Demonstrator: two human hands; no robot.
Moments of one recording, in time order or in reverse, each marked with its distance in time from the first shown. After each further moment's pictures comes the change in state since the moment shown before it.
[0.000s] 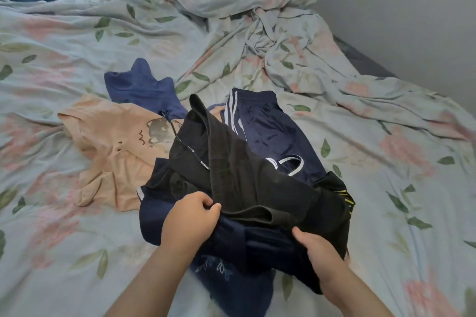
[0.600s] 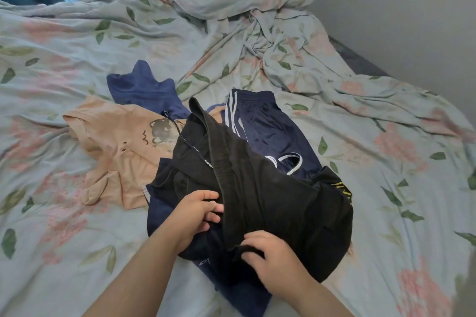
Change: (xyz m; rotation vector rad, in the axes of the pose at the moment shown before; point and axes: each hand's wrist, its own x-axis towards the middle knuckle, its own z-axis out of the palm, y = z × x) left_hand 0.017 -0.021 0.001 -0.824 -0.514 -0.287; right_hand -0.019 0.023 0.056 -0.740 -0.113 -0.845
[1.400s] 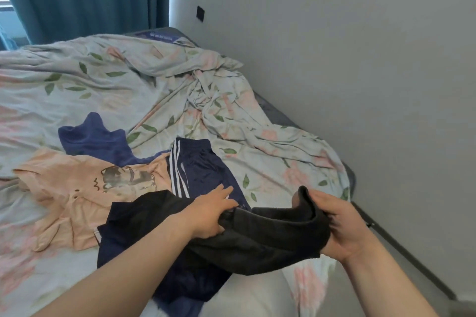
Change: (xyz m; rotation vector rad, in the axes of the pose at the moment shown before) left_hand -0.069 0.138 0.121 1.327 -0.351 0.798; right_hand -0.128 -0.139 -0.293 1.360 0.109 0.139
